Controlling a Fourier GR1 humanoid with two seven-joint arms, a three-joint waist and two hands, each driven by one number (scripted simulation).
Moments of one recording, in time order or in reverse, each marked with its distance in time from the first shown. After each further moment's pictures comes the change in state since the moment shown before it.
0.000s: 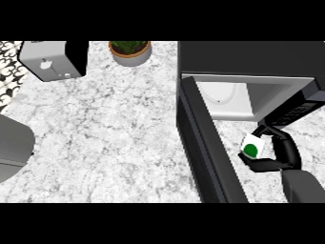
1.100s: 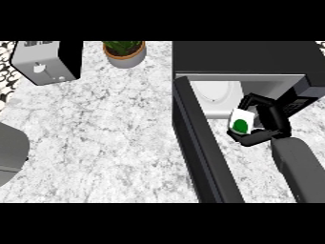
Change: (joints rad) left arm -0.017 0.021 0.114 0.026 0.086 -0.019 0.024; right arm -0.153 0.004 0.057 -0.159 -0.018 0.142 0.186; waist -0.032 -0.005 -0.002
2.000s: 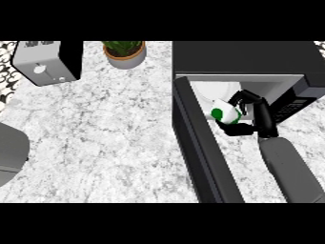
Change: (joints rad) left arm -0.025 0.010 -0.011 0.013 0.020 -0.048 0.013; right arm -0.012 0.055 0.037 -0.002 0.142 -0.465 0.126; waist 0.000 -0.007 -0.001
